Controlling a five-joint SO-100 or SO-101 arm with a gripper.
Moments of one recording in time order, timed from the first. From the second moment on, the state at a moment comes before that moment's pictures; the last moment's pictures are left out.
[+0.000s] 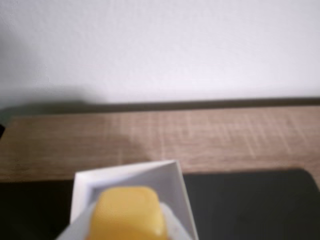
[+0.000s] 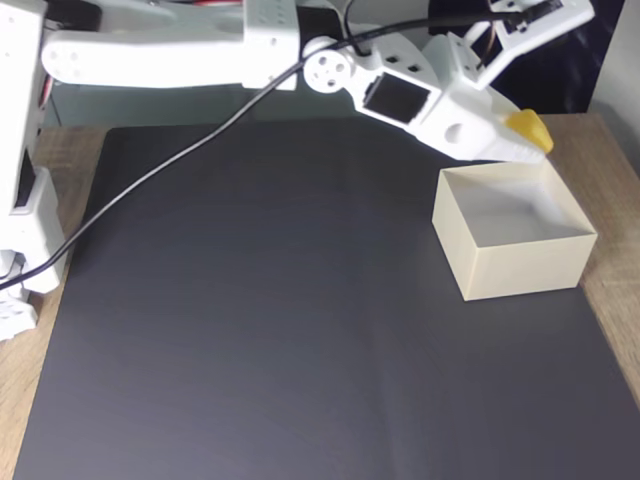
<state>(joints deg) 21.1 64.9 74.4 8.5 174.6</state>
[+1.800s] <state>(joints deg) 16.3 68.4 73.2 17.3 176.0</state>
